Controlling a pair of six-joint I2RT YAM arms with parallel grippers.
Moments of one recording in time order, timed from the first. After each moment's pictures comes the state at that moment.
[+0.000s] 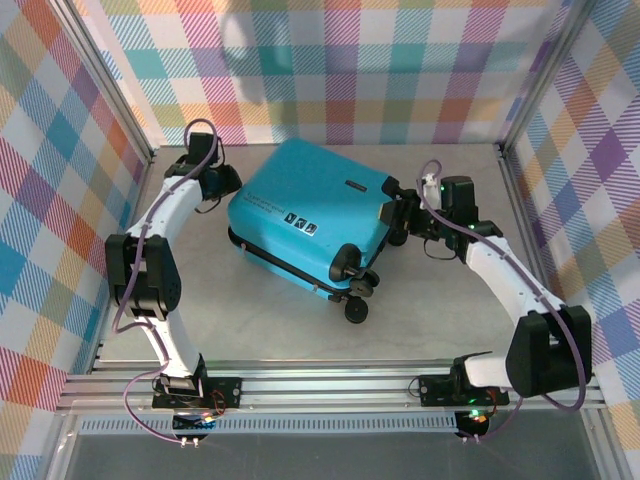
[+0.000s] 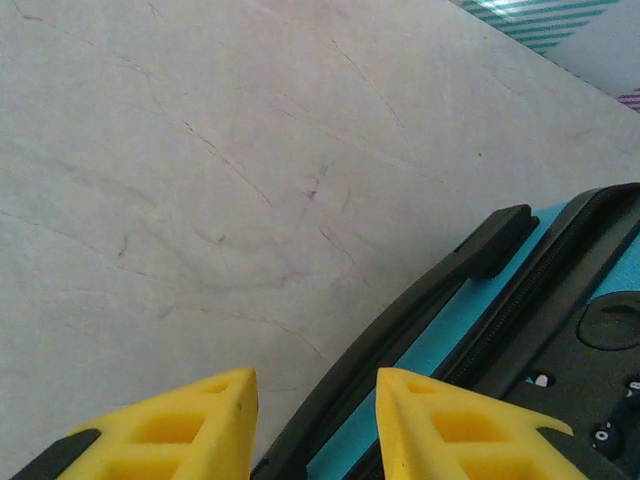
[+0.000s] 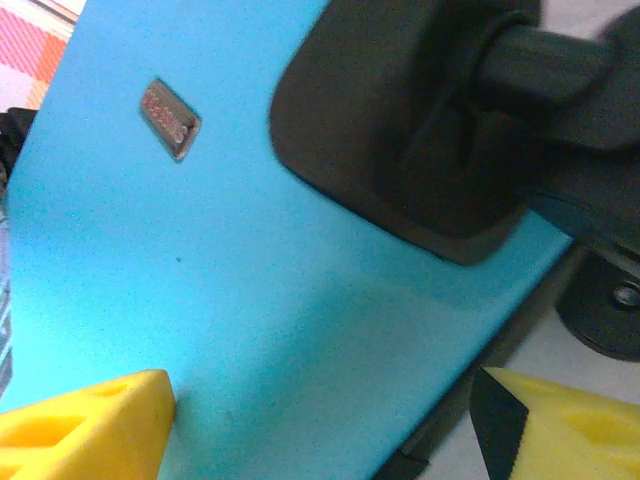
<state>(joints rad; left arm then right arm) -0.08 1.84 1.55 -0.60 0.02 -0.50 0.21 1.34 0.96 -0.29 -0.55 0.47</state>
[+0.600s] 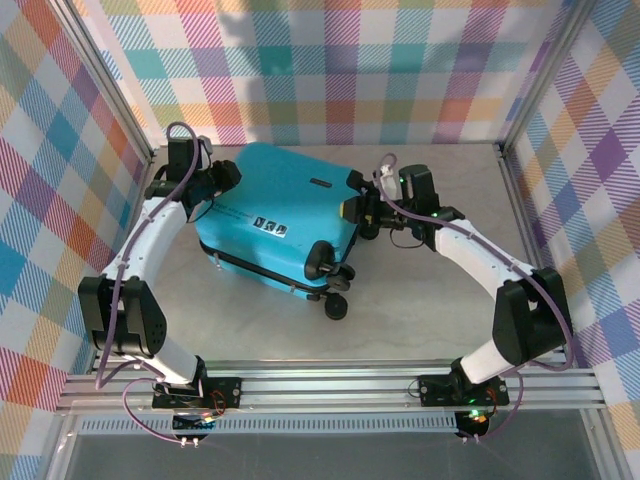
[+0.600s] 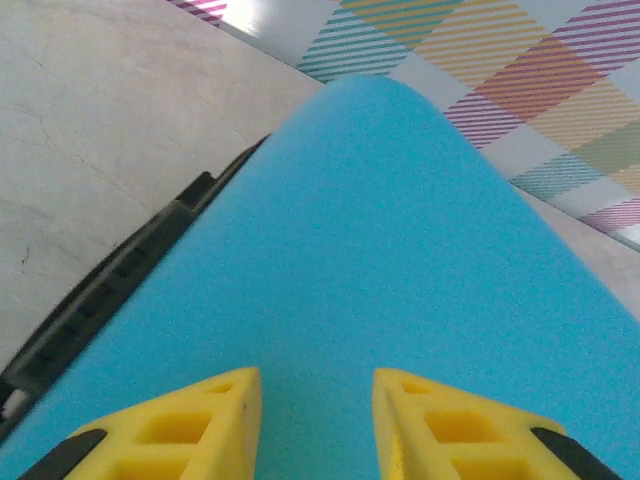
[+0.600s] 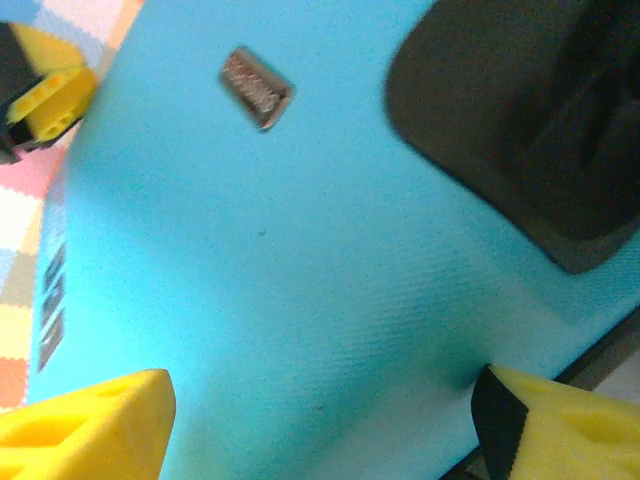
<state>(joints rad) -0.08 1.56 1.38 -0.47 0.19 -0.53 0.42 1.52 1.11 -0.17 -0.59 0.47</state>
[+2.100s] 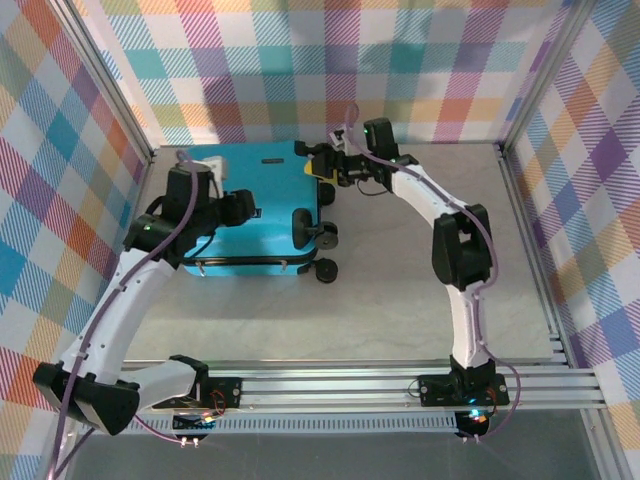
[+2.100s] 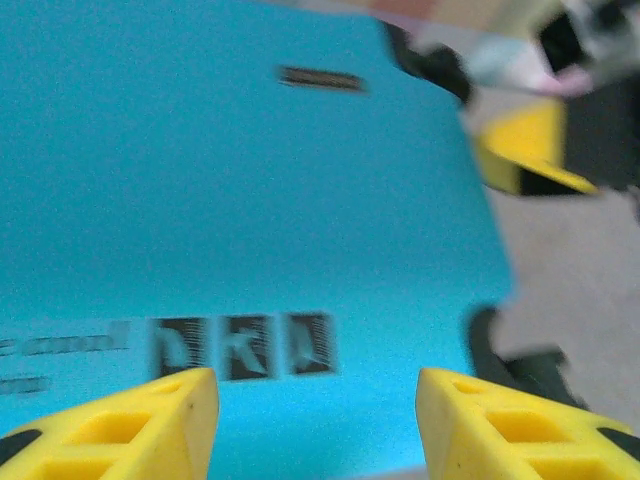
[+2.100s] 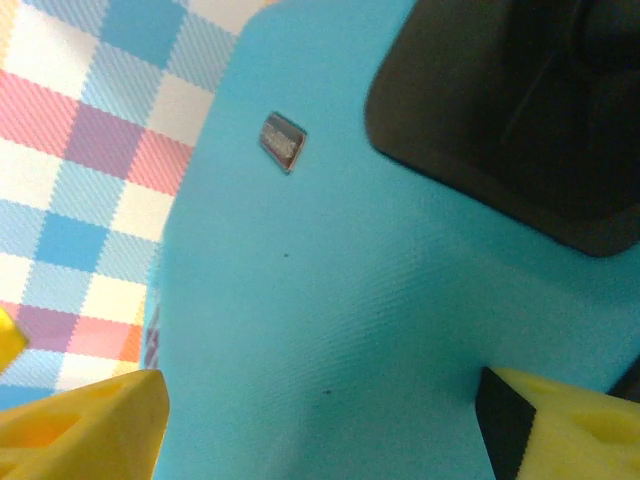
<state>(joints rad) -0.37 1.18 1.32 -0.77 -0.01 -0.35 0.40 2.22 1.92 -0.24 -1.01 0.54</state>
